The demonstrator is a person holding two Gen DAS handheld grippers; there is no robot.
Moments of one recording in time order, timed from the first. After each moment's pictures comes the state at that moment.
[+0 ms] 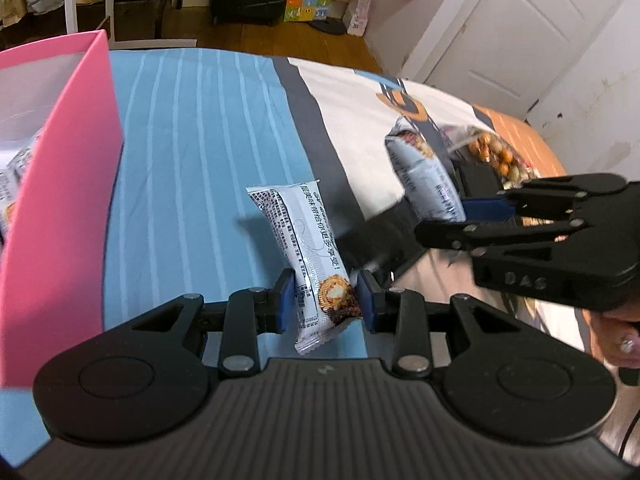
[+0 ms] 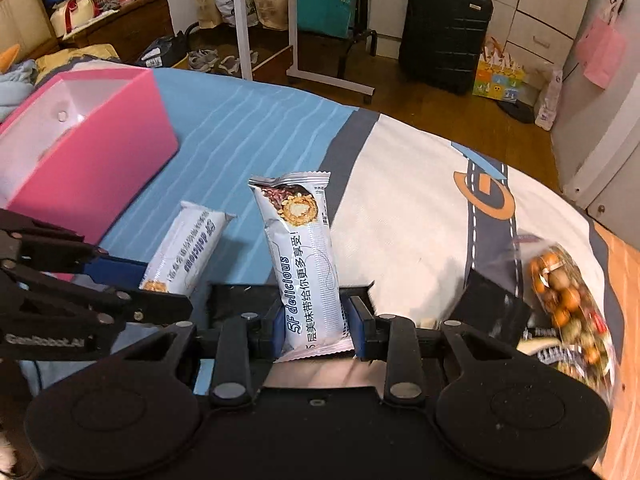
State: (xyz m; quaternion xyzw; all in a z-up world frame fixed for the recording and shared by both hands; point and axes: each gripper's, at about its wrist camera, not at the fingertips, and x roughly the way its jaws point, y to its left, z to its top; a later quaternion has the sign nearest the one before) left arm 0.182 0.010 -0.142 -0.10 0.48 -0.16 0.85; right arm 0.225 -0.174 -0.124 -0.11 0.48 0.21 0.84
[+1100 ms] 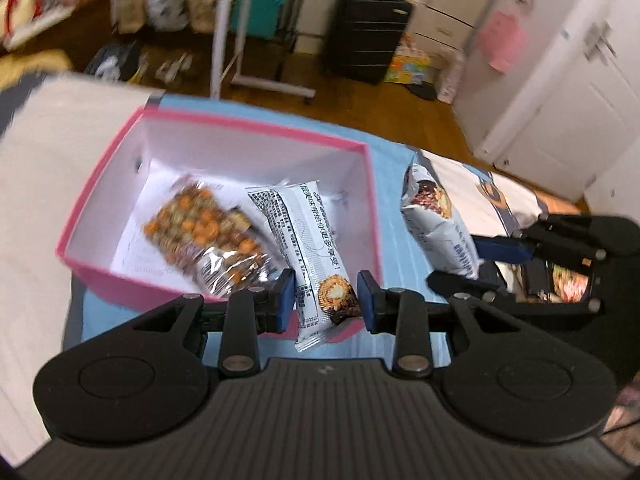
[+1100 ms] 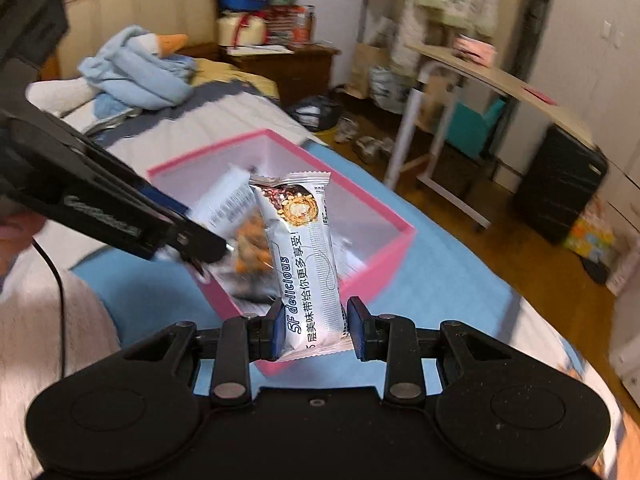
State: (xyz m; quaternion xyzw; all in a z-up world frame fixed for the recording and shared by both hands) left arm 0.098 0.199 -0.021 -0.15 0.44 -0.02 0.88; right arm 0.158 0.007 -0.027 -0.21 0.35 0.40 0.82
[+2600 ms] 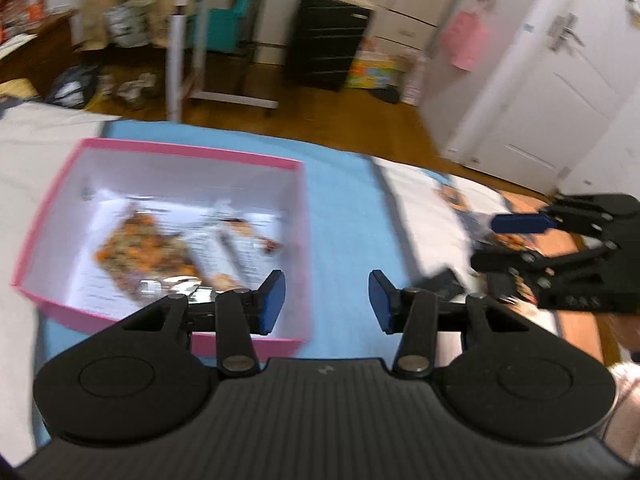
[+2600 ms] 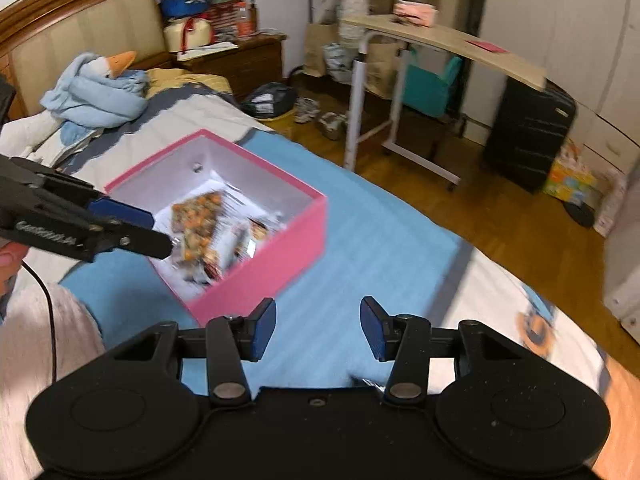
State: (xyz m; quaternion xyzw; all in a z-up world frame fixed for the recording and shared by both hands) left arm 0.114 0.137 -0.003 -0.13 0.42 -0.09 0.89; right arm 0.190 -0.116 0.012 -0.16 0.41 0.33 0.84
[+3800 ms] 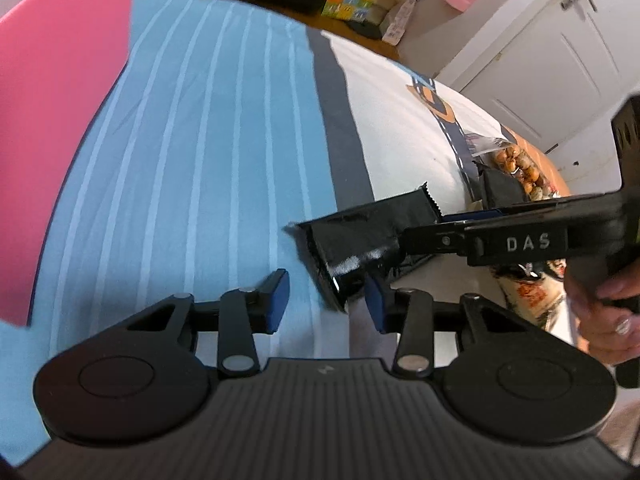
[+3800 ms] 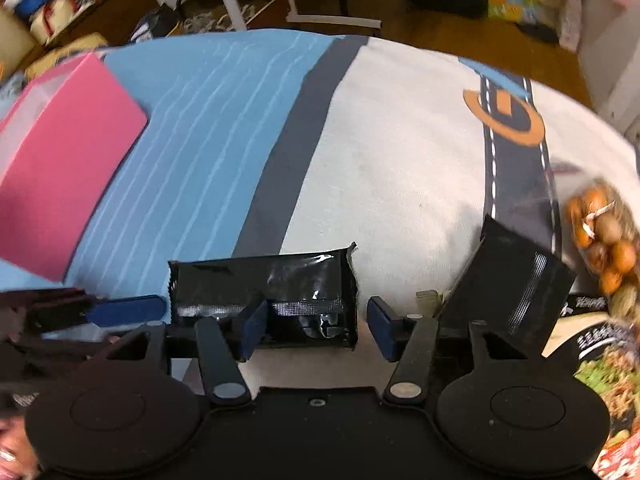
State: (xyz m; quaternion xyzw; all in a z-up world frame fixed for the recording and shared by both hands) left arm 0.182 -0.007 -0.187 -0.18 0.48 -0.11 0.85; right arm 0.280 -0.205 -0.172 -0.04 0.57 0.24 0.78
